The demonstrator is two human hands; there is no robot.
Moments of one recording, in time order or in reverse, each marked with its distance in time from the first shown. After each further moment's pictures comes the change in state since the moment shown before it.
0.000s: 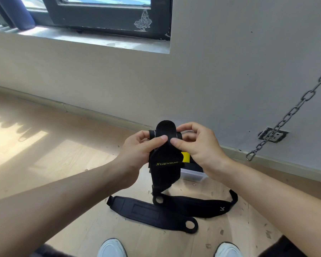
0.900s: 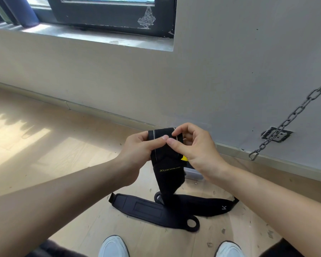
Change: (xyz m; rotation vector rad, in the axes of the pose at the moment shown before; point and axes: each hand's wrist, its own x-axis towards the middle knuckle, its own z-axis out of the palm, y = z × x) left_hand -0.004 0.003 -0.001 0.074 0.013 -0.029; right_hand -0.005 0.008 0.013 -0.032 -0.037 -0.131
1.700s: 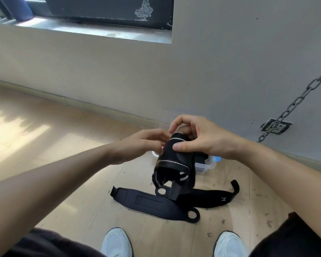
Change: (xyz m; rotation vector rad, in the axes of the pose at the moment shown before) left_hand 0.025 0.004 -0.030 0.519 -0.565 0.098; right_hand 0.011 -0.030 -0.037 -0.182 -0.542 0.063
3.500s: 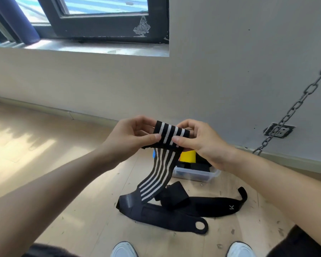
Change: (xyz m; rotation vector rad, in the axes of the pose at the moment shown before) left_hand -0.020 0.035 -0.013 -0.043 0.452 0.106; right_hand 0.015 0.011 0.013 0.210 0.359 0.058
